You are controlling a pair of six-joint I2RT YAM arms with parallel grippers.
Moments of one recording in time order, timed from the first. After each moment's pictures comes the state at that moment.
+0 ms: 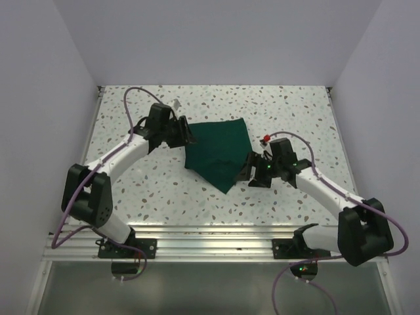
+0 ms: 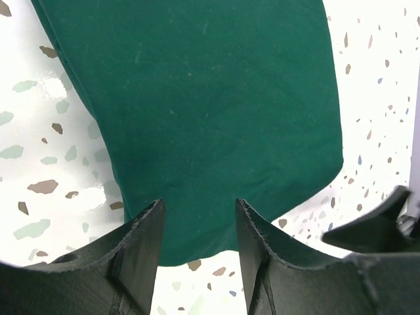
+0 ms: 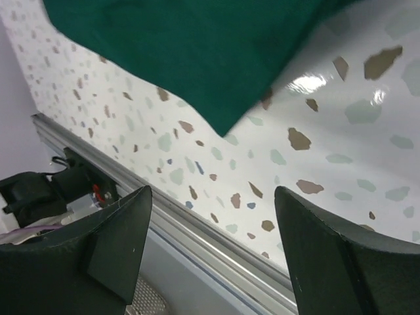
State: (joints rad) left arm -0.37 1.59 1.15 -0.33 0.26 -0.57; right arm 0.37 1.25 0.74 -0.39 -0.49 0.65
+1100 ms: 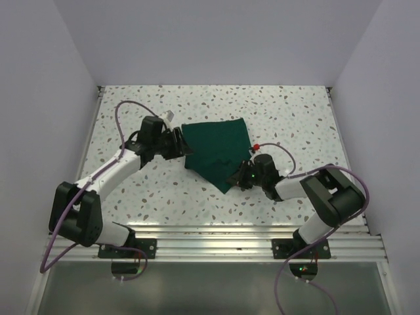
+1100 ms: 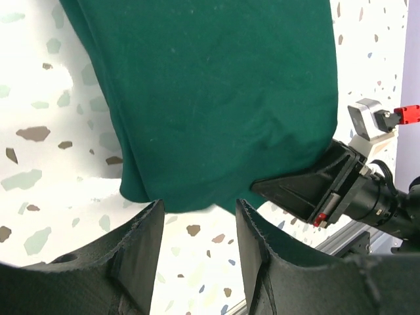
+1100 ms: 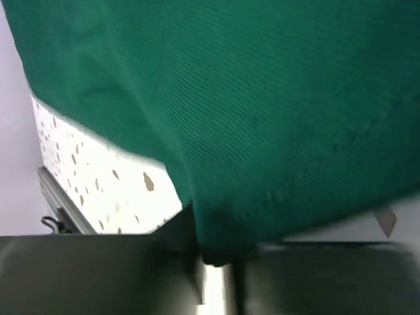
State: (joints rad) left arm -0.35 1.41 0.95 -0.28 0.31 -0.59; right arm 0.53 1.61 0.45 0.56 -0.31 0.87
